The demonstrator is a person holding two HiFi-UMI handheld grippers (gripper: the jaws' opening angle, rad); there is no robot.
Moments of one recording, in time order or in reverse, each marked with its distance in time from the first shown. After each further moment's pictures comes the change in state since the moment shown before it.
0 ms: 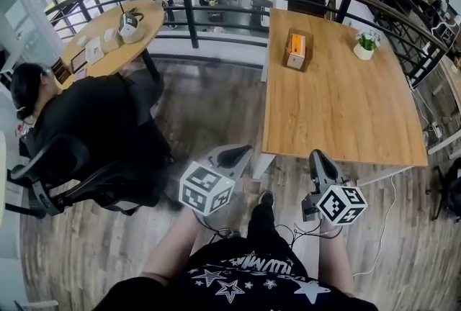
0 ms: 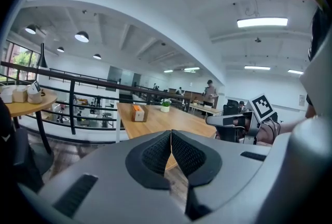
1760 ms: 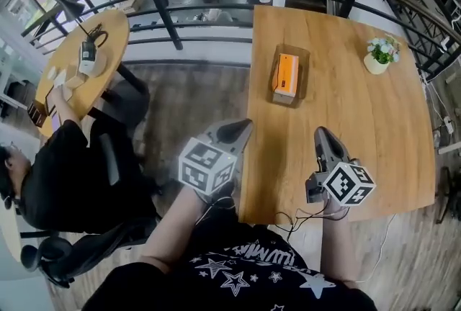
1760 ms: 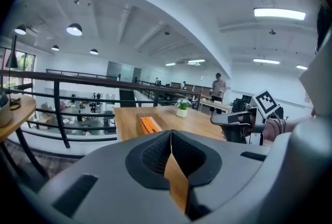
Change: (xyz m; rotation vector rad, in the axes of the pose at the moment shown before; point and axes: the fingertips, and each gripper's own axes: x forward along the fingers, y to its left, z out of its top) left arm 0.342 0.216 0.143 0.034 0.080 0.016; right arm 0.315 -0.229 0.149 0.129 0.022 -0.042
